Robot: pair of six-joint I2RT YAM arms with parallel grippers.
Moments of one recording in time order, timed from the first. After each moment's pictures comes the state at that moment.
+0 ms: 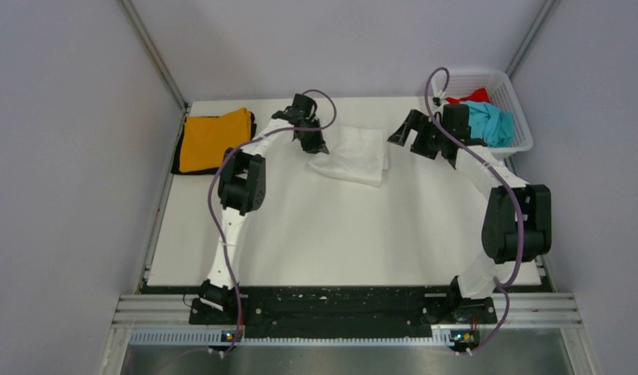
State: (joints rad) left arm -0.37 2.47 2.12 -0.62 0.26 -0.55; right arm 0.08 1.66 1.18 -0.15 -0.42 0.48
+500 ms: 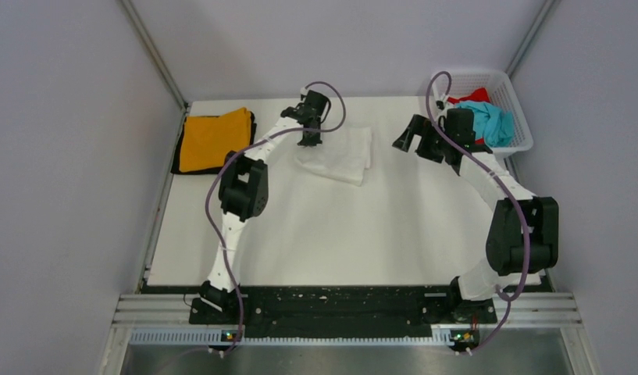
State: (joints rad) left arm -0.43 2.33 2.07 -0.70 -0.33 -0.31; right arm 0.07 1.56 1.12 -0.18 -0.35 0.40
